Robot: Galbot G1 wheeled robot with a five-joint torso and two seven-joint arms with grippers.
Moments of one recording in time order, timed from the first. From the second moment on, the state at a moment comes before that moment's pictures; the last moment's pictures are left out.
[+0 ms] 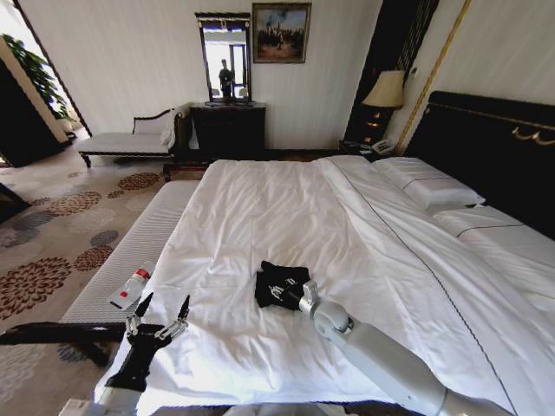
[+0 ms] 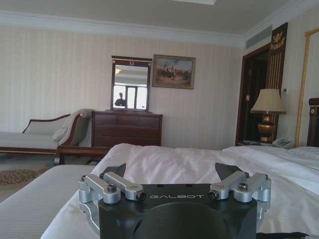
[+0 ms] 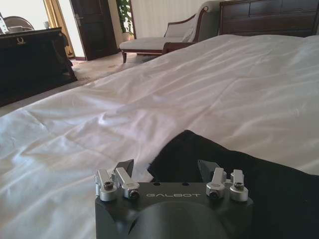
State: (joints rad) left arm 2.20 -1.11 -0.73 -2.41 -0.46 -0.34 -0.09; right arm -0.90 0.95 -0.28 1.76 0.69 -0.23 0.09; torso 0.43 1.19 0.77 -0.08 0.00
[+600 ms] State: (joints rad) left arm 2.20 -1.11 -0.73 -2.41 -0.46 -0.34 -0.09; right arm -0.88 1.21 -0.14 1.39 0.42 0.04 0.04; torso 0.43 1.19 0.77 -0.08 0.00
